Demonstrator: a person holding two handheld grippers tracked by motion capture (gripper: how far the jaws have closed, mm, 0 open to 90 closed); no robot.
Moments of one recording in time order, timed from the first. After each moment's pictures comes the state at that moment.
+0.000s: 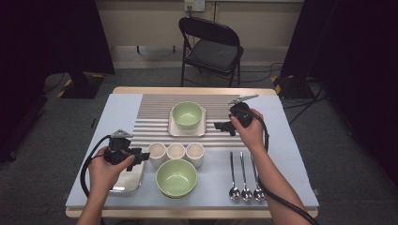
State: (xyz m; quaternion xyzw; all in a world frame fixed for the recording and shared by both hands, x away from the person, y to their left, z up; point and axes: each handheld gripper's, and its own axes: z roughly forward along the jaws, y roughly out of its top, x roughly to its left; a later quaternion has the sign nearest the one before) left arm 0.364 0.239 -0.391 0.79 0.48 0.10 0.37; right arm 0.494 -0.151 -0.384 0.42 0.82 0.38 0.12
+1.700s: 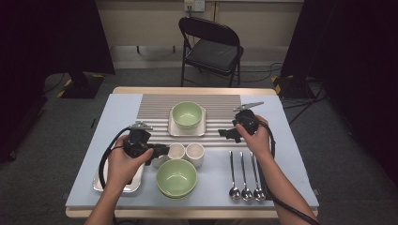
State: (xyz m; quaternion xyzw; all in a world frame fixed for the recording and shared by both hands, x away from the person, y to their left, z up) left arm 0.371 0.182 -0.360 0.80 0.44 0.04 0.40; right arm 0.477 -0.168 -0.396 0.40 0.82 0.38 0.11
